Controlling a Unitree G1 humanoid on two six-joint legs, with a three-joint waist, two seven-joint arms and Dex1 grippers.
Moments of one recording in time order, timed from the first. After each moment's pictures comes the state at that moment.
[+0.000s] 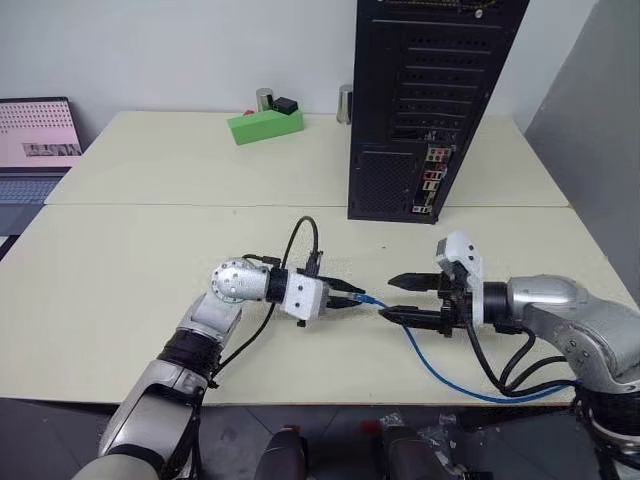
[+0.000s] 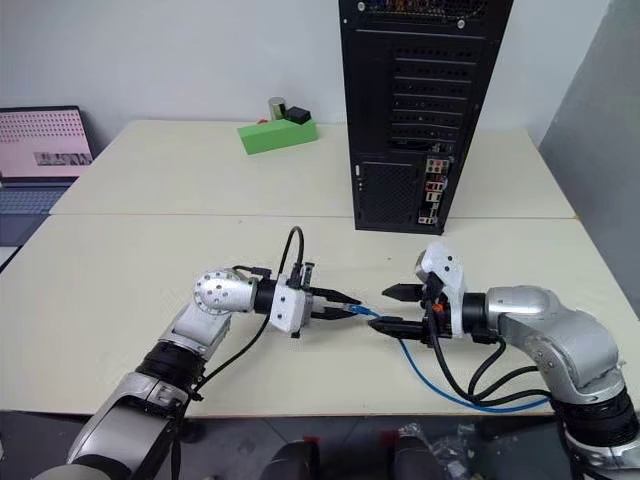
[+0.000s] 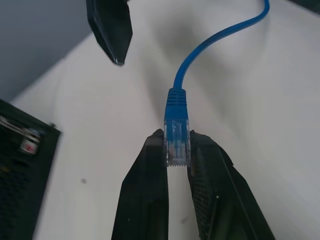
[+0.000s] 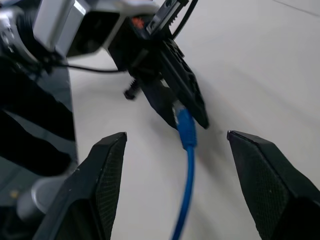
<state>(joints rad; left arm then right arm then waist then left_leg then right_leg) -0.63 0.46 -0.30 0.47 0.00 -0.82 -1.15 -0.37 -0.61 0.01 -0.50 0.71 1.04 0.81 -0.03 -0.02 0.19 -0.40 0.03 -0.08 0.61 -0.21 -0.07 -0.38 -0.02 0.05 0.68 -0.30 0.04</state>
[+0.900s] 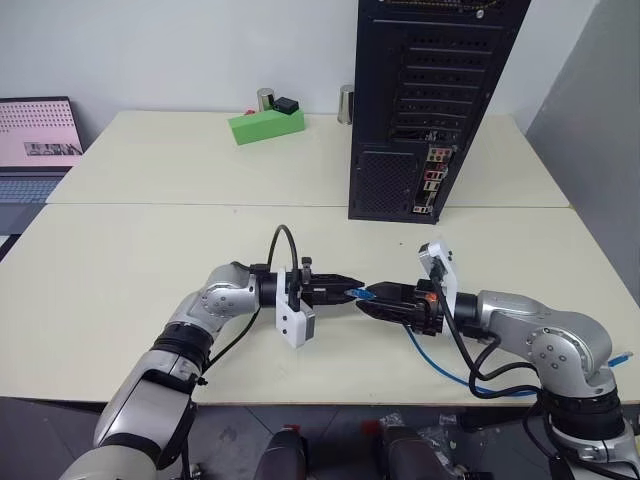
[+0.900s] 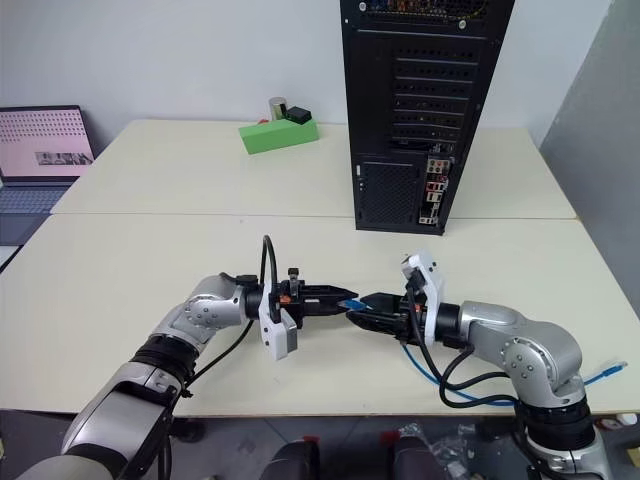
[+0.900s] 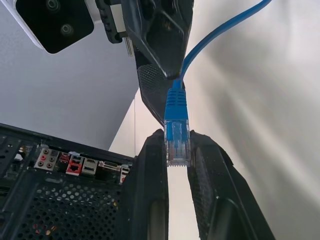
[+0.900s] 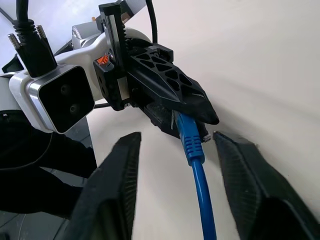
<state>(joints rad) -0.69 0.50 -0.32 0.68 0.24 -1.28 -0.77 -0.35 -0.44 -0.01 -0.45 0.81 1.11 0.63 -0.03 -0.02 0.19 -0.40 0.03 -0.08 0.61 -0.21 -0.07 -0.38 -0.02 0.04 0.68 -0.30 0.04</state>
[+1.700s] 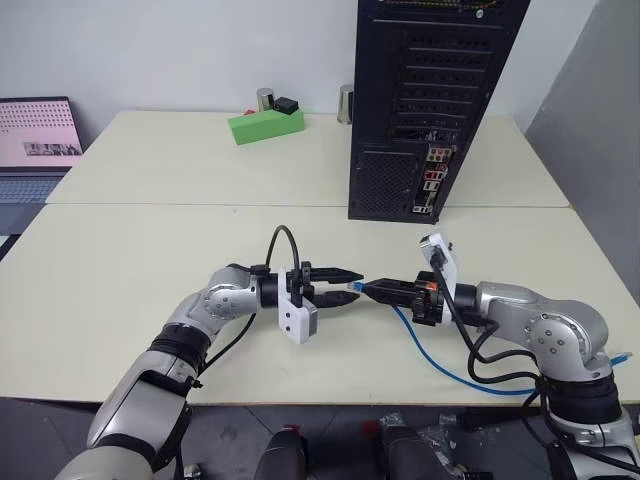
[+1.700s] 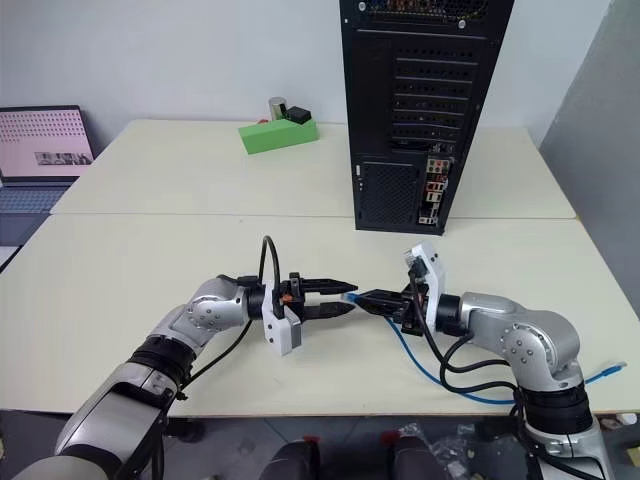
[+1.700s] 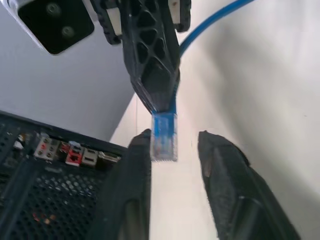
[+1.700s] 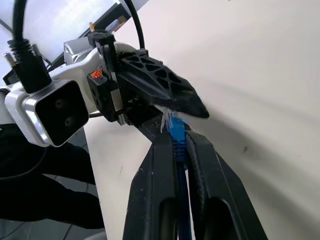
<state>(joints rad) -0.65 0.54 -0.37 0.65 0.16 -1.12 -0.74 -0.41 -0.46 -0.02 -0.37 0.84 1.12 0.61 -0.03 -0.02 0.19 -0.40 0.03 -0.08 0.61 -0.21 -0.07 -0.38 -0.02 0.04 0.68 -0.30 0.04</state>
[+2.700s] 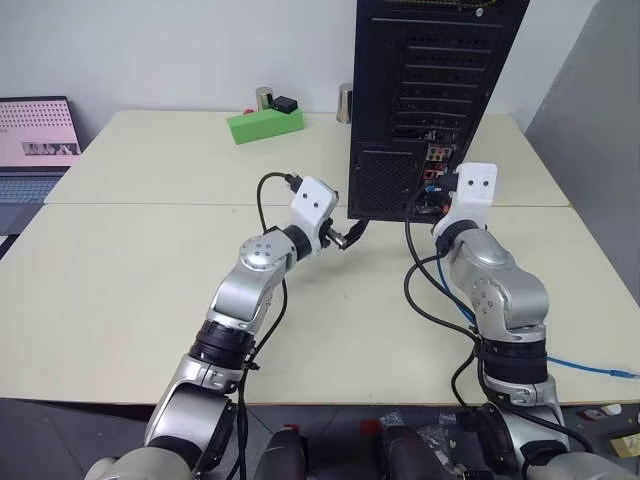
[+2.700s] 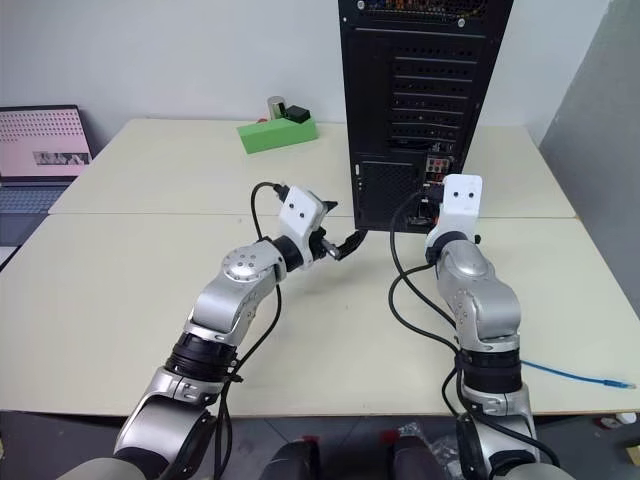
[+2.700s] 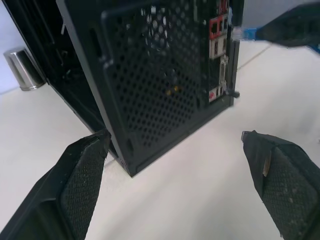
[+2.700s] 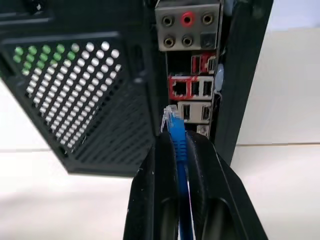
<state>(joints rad) -0.69 0.25 -0.17 0.11 -0.17 0.38 -0.47 -0.64 -0.10 -0.09 -0.16 0.22 0.77 -0.17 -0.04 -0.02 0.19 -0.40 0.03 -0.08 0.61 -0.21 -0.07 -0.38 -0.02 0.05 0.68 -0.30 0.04</state>
